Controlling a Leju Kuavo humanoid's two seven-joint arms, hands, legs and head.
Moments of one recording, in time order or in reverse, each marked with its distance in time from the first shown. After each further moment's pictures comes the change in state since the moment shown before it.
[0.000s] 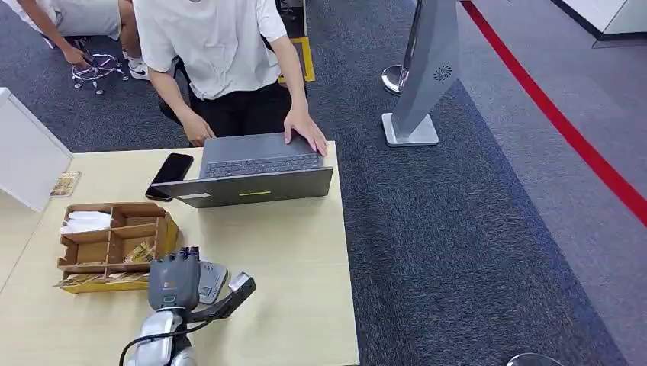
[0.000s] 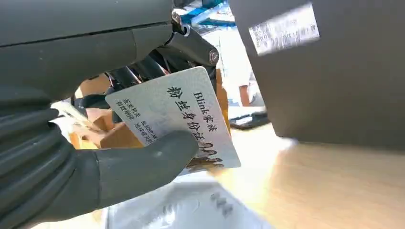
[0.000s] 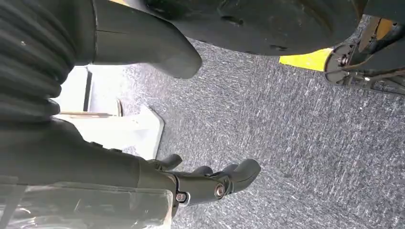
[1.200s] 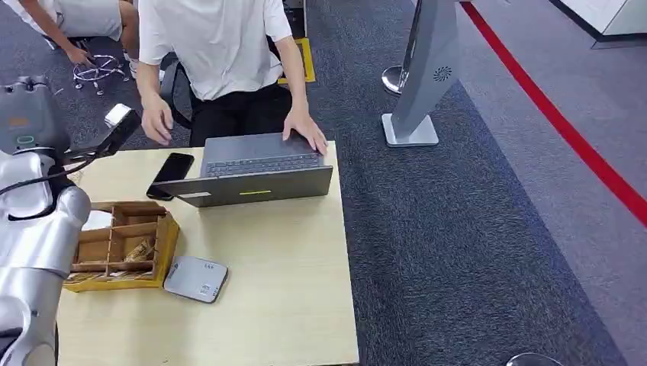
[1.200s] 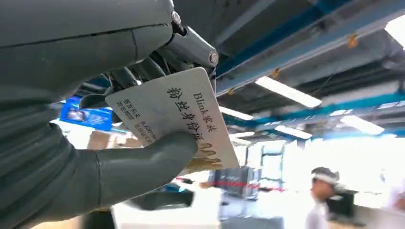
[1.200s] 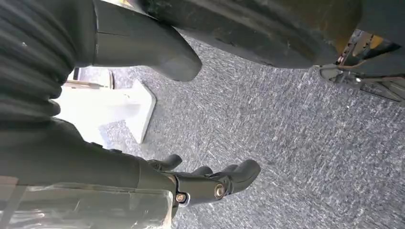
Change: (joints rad) left arm -0.793 0.232 0.130 0.398 0.010 0.039 -0.013; right arm -0.009 0.003 -0.041 -0.002 0.167 0.053 -0.051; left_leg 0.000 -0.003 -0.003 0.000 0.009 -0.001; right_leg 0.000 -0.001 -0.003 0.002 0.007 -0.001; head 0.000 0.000
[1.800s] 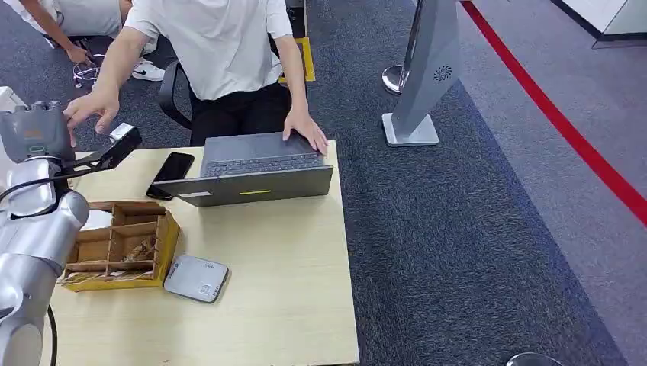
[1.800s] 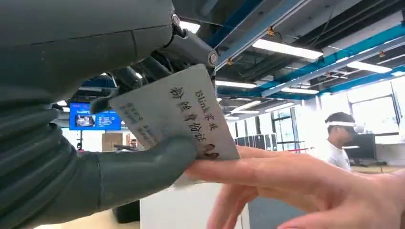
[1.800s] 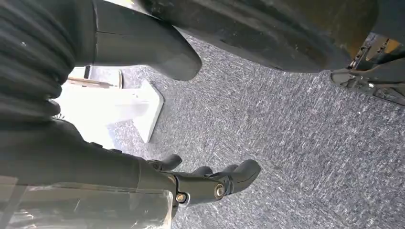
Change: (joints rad) left arm -0.072 0.016 0.005 0.267 -0.030 -0.013 0.024; right arm -0.005 -0.003 0.000 -0.002 0.013 0.018 0.031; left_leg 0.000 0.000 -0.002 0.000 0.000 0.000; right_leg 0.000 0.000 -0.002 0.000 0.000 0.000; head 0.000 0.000
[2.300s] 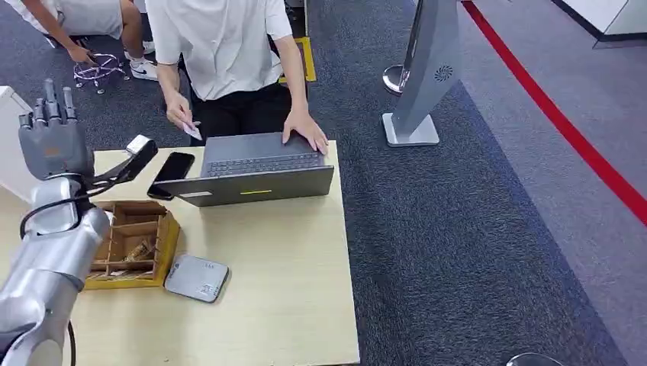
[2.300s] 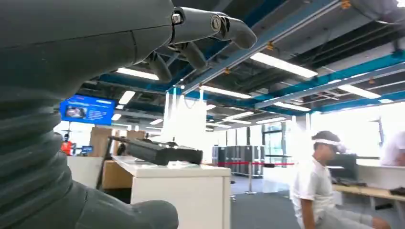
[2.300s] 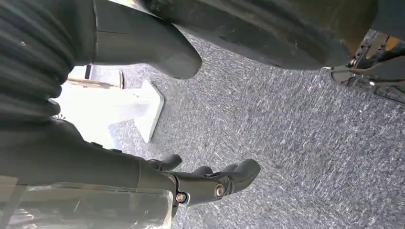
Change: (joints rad) left arm 0.106 -0.052 0.026 -0.065 0.006 0.155 -0.051; right arm -0.001 0.000 -0.002 0.000 -0.002 -0.011 0.009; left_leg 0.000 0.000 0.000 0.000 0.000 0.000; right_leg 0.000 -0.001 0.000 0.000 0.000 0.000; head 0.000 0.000
